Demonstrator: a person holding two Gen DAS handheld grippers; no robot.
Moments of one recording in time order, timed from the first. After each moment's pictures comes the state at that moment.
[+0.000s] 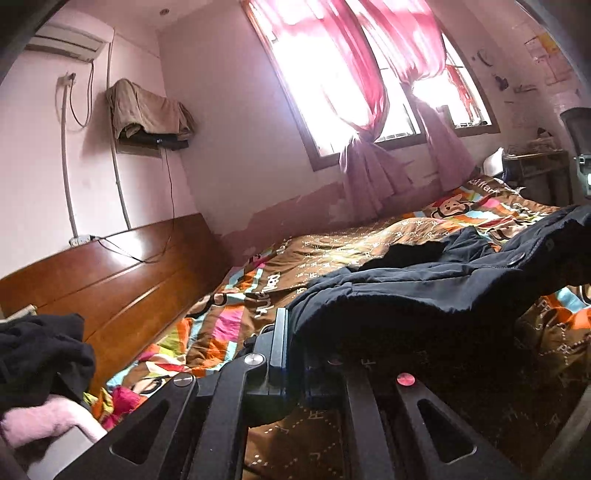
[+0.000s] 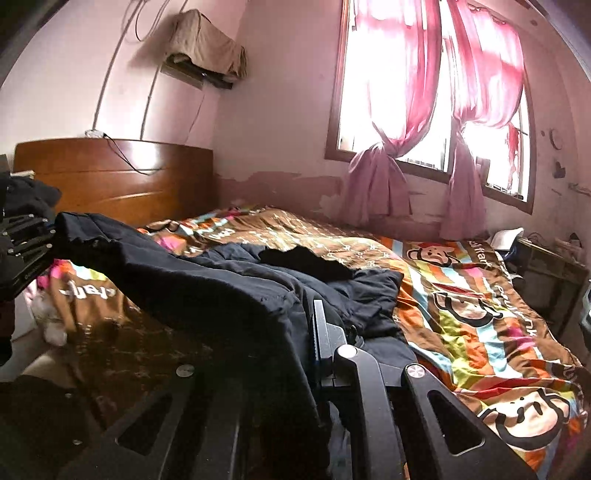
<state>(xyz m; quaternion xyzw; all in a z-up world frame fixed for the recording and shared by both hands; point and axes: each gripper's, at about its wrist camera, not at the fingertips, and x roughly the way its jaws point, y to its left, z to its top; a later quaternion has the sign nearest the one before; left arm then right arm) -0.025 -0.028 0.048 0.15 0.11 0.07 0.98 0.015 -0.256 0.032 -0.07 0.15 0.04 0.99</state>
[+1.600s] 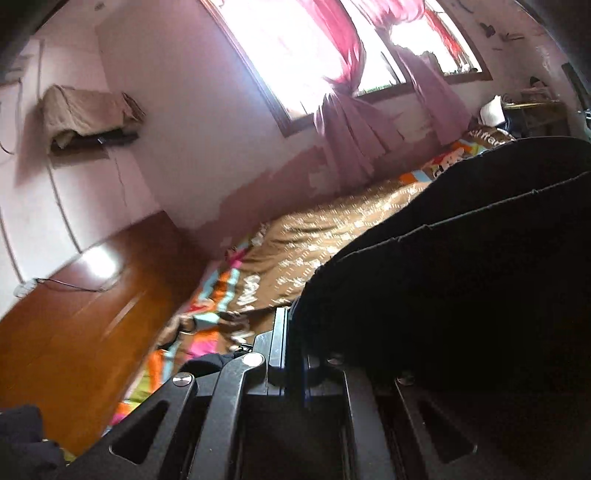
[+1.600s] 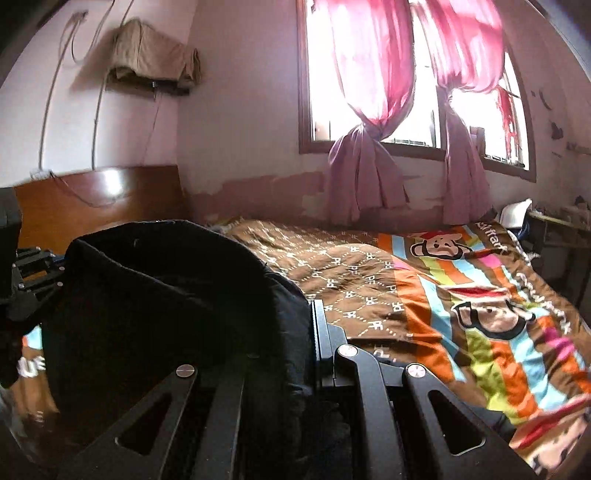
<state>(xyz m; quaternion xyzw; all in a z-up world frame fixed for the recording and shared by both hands) 0.242 -0.063 0.052 0.21 0.20 0.04 0.96 0.260 -0.289 0.026 -0.01 0.17 0.01 0.99</state>
